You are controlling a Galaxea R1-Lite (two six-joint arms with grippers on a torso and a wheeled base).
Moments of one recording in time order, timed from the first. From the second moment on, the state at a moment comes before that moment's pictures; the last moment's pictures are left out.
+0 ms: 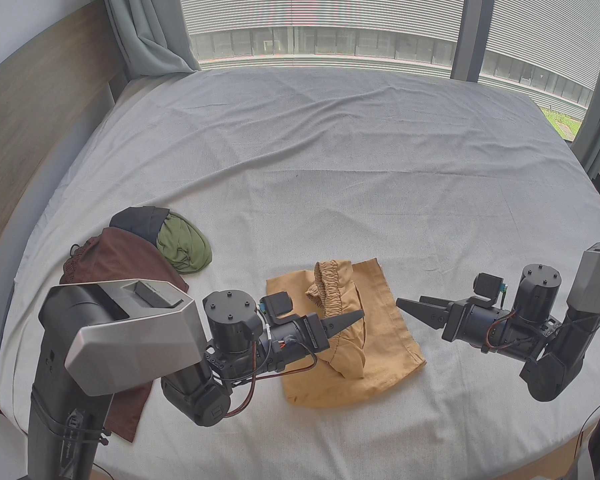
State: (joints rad) left arm -0.62 2.46 -0.87 -1.55 -0.48 -0.88; right arm 0.30 2.09 -0.37 -1.54 0.50 0.47
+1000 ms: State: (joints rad) left arm -0.59 2.39 -0.83 -1.55 -0.38 -0.79; right arm 0.31 2.09 -0.36 -1.54 0.50 0.47
